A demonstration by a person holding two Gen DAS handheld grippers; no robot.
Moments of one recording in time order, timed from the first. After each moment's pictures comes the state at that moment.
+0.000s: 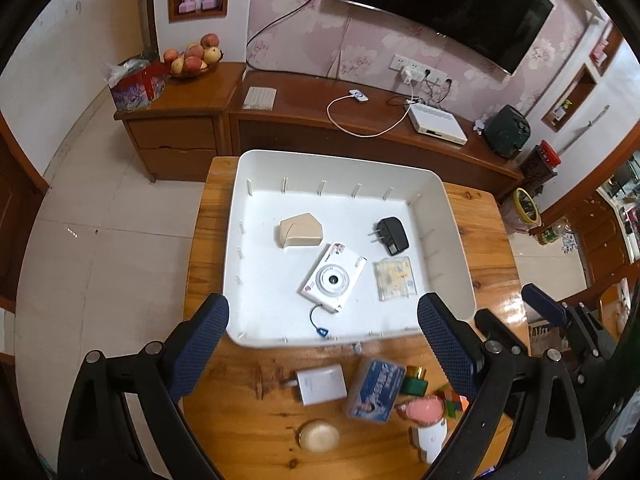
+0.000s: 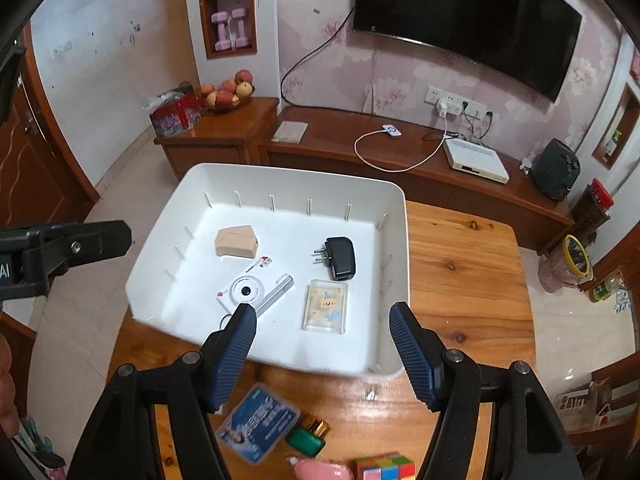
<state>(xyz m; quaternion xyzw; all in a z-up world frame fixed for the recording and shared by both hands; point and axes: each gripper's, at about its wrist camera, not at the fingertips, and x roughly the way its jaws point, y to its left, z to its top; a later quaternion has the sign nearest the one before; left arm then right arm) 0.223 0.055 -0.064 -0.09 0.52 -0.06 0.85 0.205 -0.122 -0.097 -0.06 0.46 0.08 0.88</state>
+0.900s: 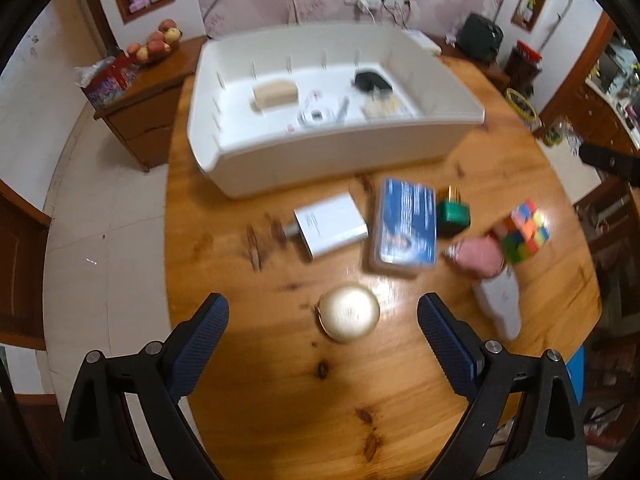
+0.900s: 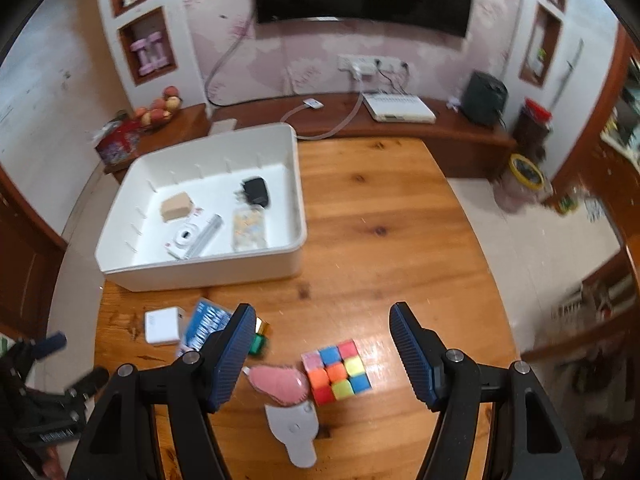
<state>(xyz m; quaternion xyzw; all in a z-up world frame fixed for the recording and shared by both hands) 0.097 0.024 -0.168 0.04 0.56 -0.10 0.82 0.106 -0.217 -0.125 0.03 0.49 -0.04 0.87</state>
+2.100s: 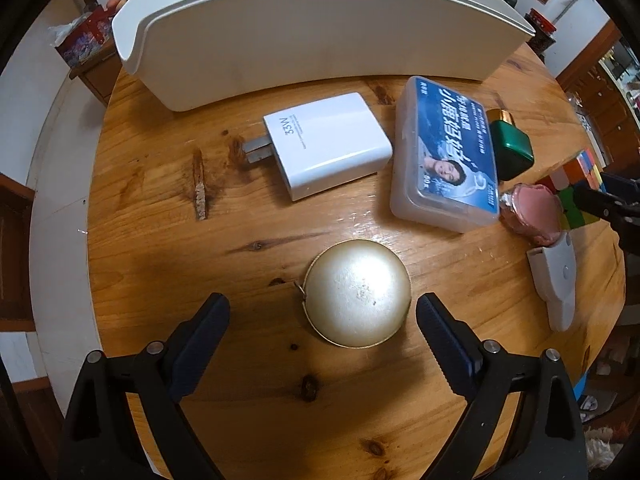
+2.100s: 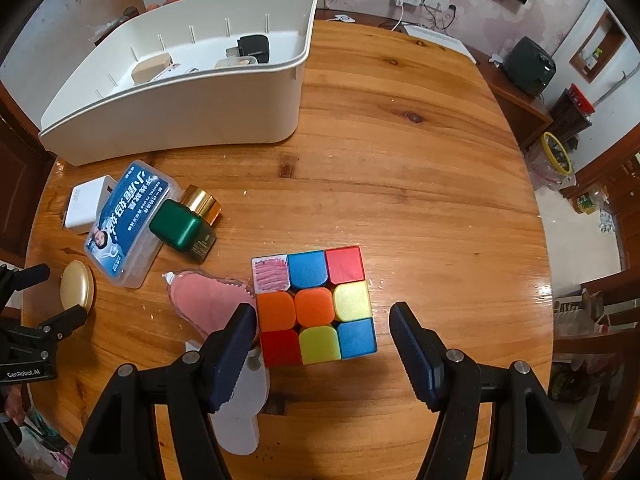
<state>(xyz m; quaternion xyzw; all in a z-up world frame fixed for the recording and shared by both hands) 0.106 0.018 -0.258 0.03 0.63 -0.10 0.77 0.111 -0.218 -0.244 -0.06 0.60 0.01 0.80</state>
